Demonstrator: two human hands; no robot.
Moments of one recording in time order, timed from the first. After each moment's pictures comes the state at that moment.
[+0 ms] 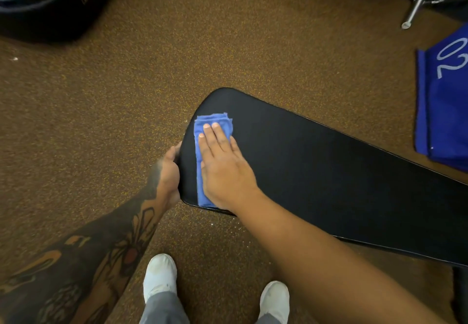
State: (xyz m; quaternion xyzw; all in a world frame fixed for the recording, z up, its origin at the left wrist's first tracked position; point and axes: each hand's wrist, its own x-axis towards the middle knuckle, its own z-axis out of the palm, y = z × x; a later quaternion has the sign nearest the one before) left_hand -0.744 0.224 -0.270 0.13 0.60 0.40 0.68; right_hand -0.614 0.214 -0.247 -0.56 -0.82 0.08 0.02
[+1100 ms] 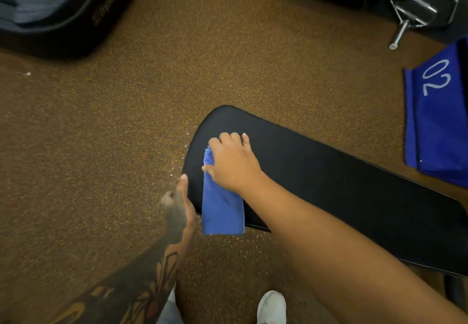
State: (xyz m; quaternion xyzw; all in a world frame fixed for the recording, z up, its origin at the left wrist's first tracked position) left_hand -0.719 0.167 -0.251 0.05 0.75 0.39 0.53; right_hand -0.609 0.254 -0.190 -0.58 -0.79 0.17 -0.07
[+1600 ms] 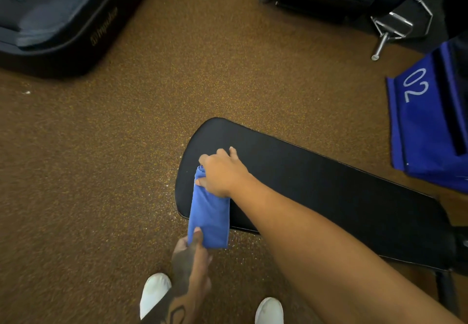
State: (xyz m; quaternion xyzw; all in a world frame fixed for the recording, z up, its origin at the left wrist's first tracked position) left_hand -0.681 0.095 -0.230 -0.02 0.75 0.37 0.55; right_hand -0.606 0.256 -0.172 -0.55 -0.79 0.25 -0.12
